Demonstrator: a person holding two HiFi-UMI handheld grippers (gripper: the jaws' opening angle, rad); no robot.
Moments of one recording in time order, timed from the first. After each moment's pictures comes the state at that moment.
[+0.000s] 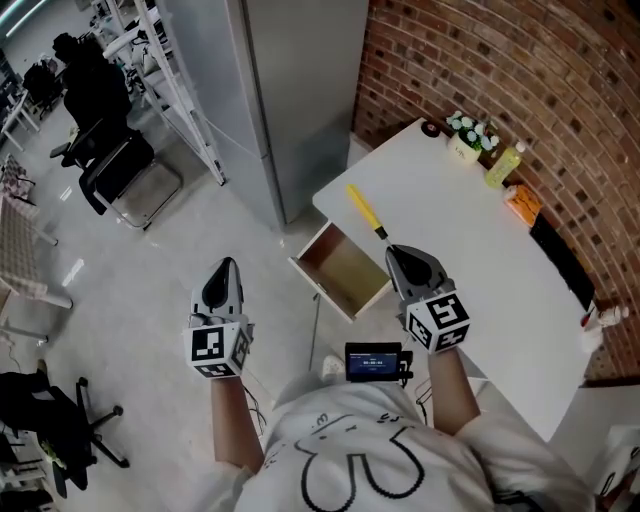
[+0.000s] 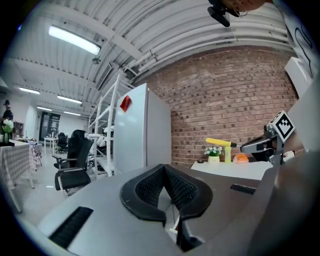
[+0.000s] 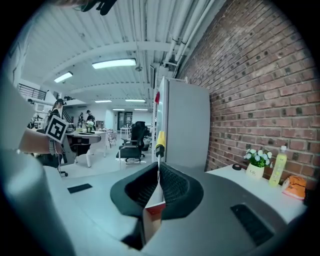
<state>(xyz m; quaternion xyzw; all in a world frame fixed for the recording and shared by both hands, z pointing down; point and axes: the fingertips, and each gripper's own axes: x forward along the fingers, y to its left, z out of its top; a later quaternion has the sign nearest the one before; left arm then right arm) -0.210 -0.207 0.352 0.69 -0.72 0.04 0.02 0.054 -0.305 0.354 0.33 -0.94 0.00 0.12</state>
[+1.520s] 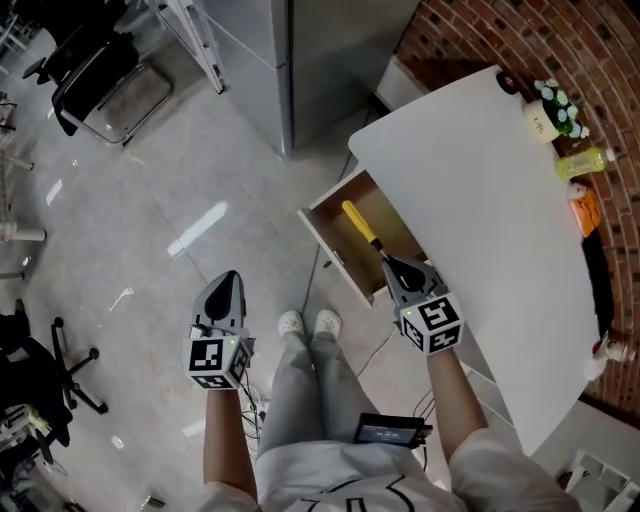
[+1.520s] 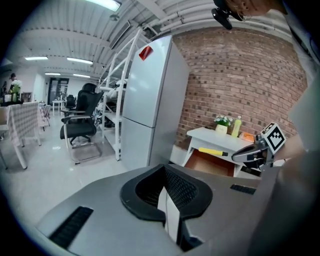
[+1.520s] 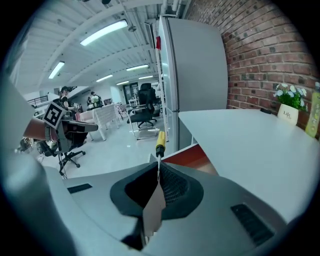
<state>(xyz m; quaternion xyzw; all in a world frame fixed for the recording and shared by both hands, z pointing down) -0.253 -0.203 0.595 0.65 -0.72 0.09 0.22 -0.008 -0.334 0.614 0.24 -0.92 0.11 0.29</state>
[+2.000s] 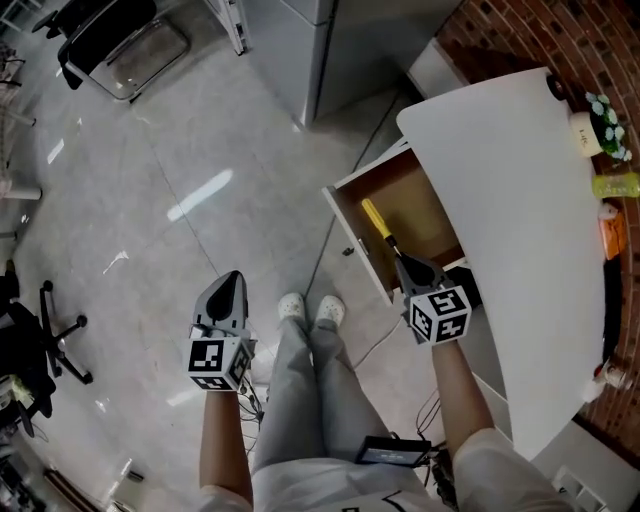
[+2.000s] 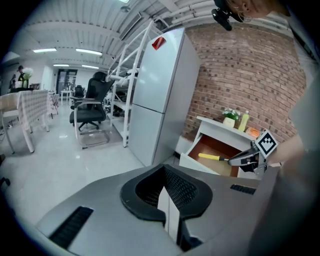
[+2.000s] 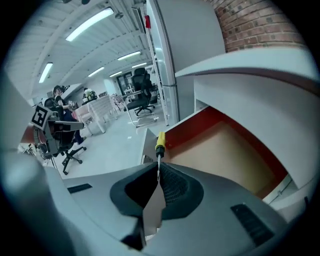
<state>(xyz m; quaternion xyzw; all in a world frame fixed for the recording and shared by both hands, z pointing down) -0.267 -0.161 0.674 0.63 -0.73 0.10 0.27 -0.012 -0.329 0.724 0.23 -0.89 0.17 0.35</state>
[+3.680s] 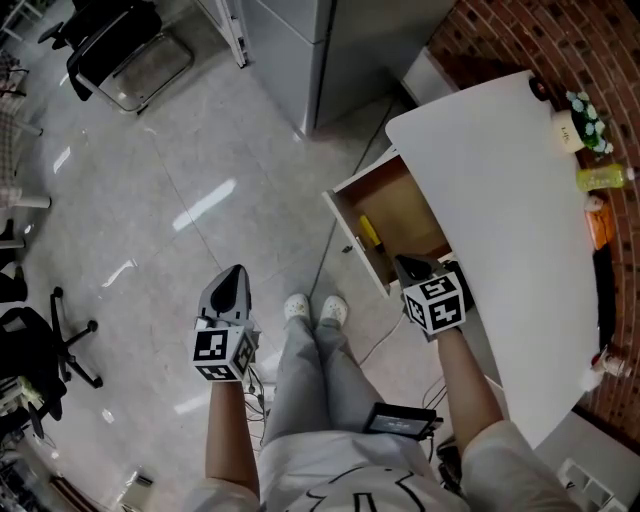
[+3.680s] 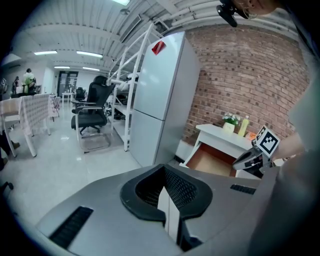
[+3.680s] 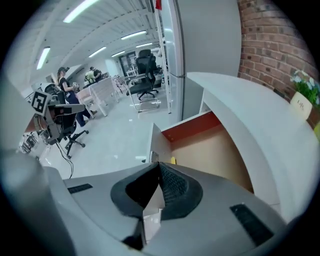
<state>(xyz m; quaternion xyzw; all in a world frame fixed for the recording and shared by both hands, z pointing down) -0.278 -0.159 0.623 0.62 -0.73 0.09 0.27 -0.012 -0.311 0.683 0.20 -0.85 0.15 0.46</state>
